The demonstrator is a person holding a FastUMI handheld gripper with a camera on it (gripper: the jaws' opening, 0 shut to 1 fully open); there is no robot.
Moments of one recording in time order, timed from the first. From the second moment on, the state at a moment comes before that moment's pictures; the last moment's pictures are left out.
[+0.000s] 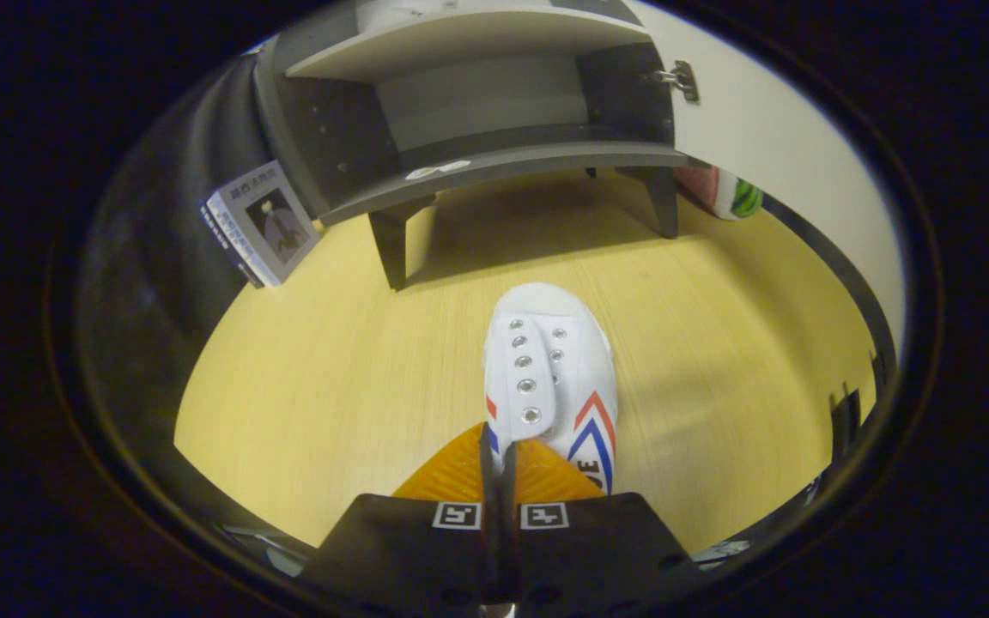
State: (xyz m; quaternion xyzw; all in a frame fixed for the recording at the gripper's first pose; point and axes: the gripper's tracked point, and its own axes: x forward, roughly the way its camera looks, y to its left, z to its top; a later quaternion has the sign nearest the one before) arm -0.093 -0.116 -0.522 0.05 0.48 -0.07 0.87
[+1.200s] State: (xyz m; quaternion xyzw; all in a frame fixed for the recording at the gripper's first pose) arm 0.030 -0.102 -0.214 0.04 0.23 -0.11 0.97
